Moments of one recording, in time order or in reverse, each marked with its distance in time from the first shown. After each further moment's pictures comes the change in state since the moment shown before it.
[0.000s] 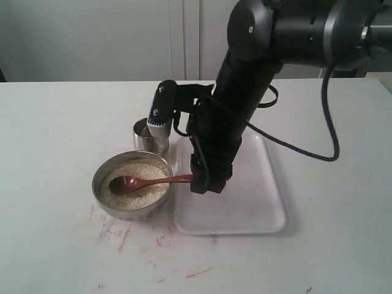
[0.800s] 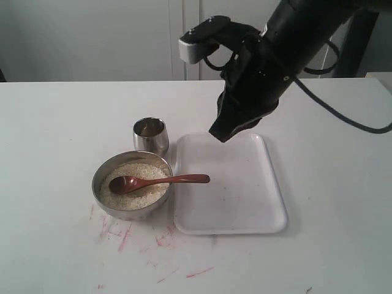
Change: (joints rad) left arm 0.000 0.000 0.000 0.000 0.000 0.000; right arm -0.105 -0.176 -0.002 0.046 0.055 0.360
